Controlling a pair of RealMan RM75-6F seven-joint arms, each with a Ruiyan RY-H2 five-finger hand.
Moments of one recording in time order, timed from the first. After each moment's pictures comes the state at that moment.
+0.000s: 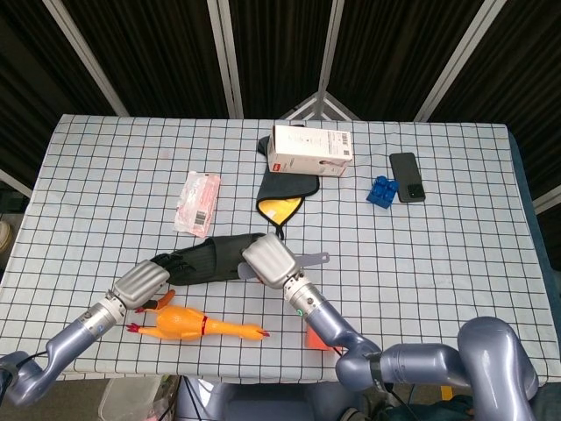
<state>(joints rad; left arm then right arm) -0.59 -1.38 0.11 -1.32 1.68 1.02 -0.28 1.01 -1.78 0.24 -1.50 -1.02 0.99 -0.75</state>
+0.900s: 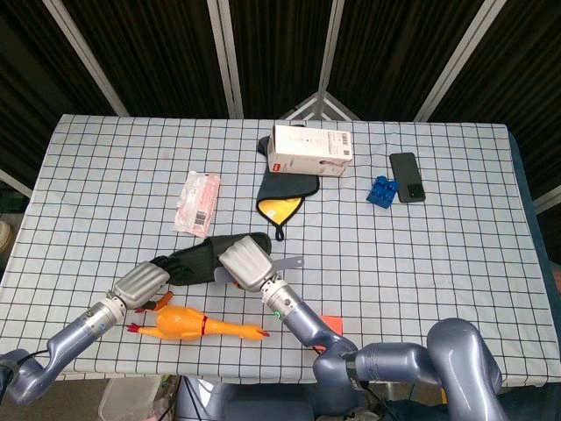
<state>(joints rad) -0.62 -1.37 0.12 -1.33 1.63 0.94 -0.23 1.07 -1.91 0.28 -1.36 -1.05 0.96 -0.66</state>
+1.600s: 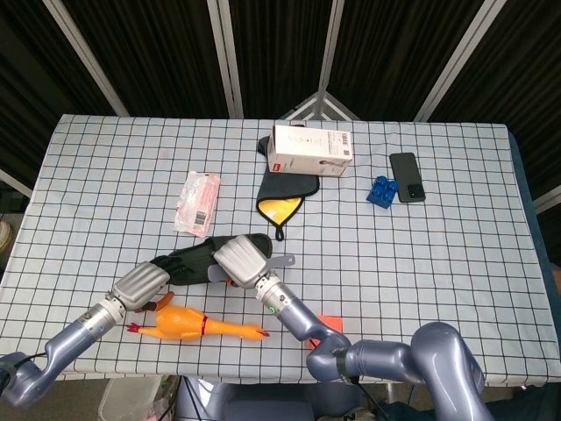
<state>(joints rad) -0.61 -1.35 0.12 -1.36 1.64 0.97 -0.22 1.10 -1.99 0.27 -1.18 -1.16 0.93 -0.46</state>
